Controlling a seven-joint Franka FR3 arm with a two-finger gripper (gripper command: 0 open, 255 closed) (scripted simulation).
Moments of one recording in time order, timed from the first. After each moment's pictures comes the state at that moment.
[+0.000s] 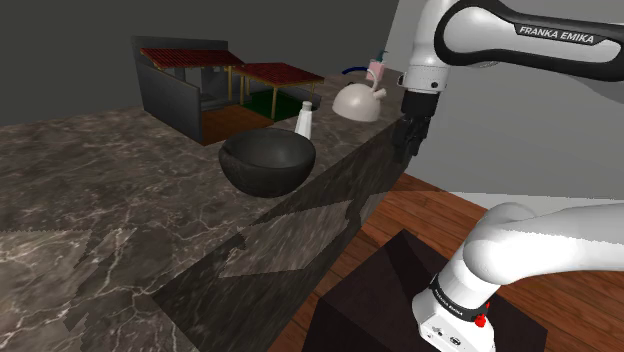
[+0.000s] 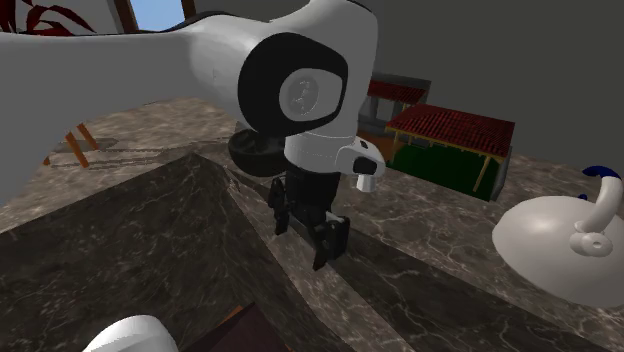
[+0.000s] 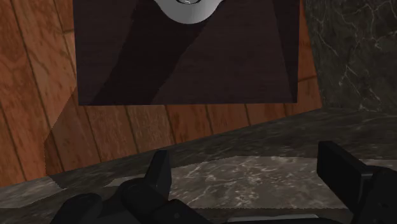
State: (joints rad) arm -0.01 -0.79 0.04 -2.40 0.09 1.43 -0.04
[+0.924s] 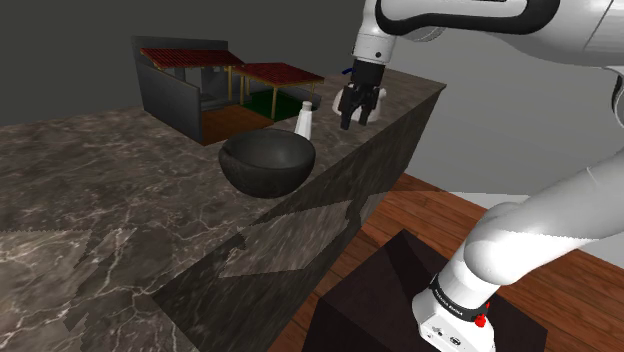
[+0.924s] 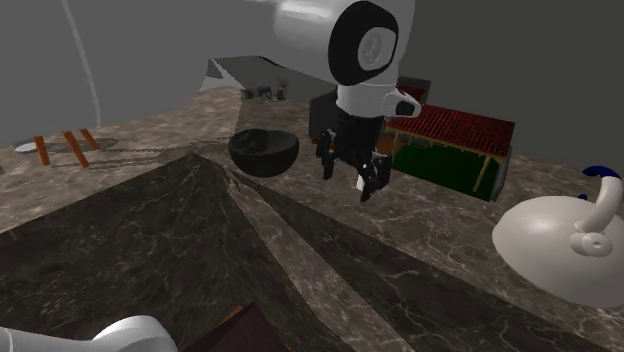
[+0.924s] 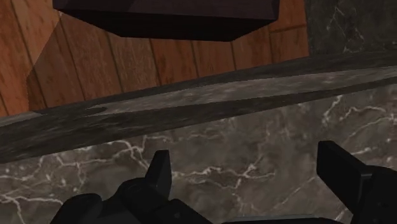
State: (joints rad) arm 0.01 -0.40 0.09 -2.05 0.11 1.60 -0.02
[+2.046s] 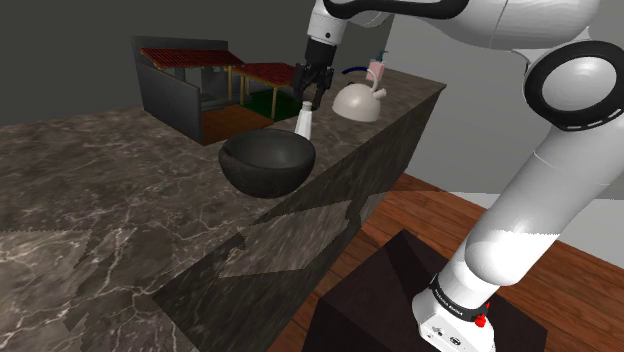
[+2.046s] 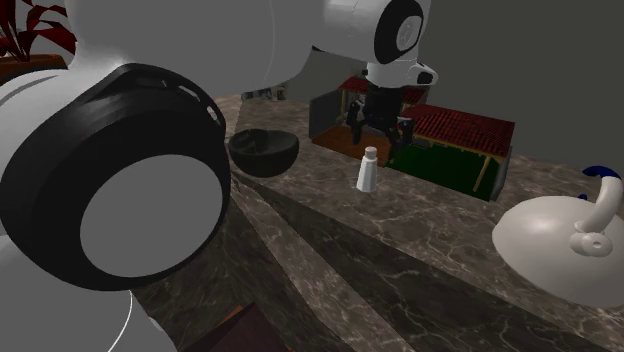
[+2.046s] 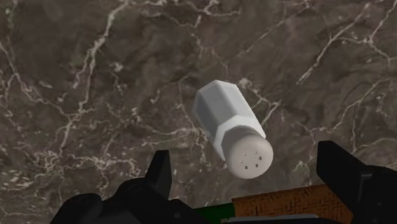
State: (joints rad) arm 0.04 -0.02 0.13 -1.65 0.09 1.68 0.01
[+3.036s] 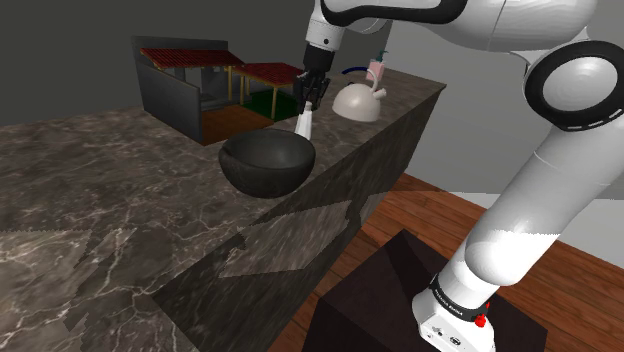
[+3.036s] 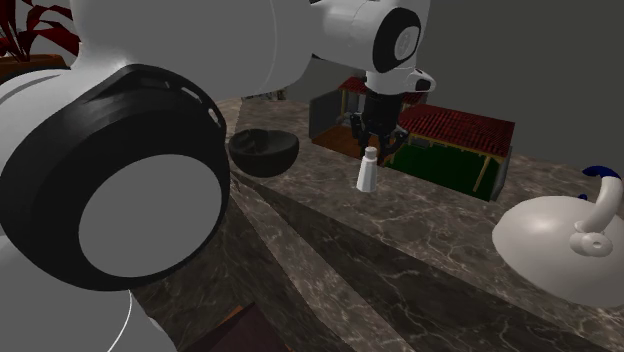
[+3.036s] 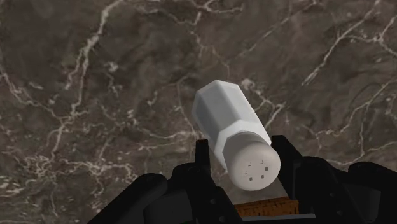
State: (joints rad) arm 0.04 -0.03 0.13 -1.68 0.09 1.72 0.01
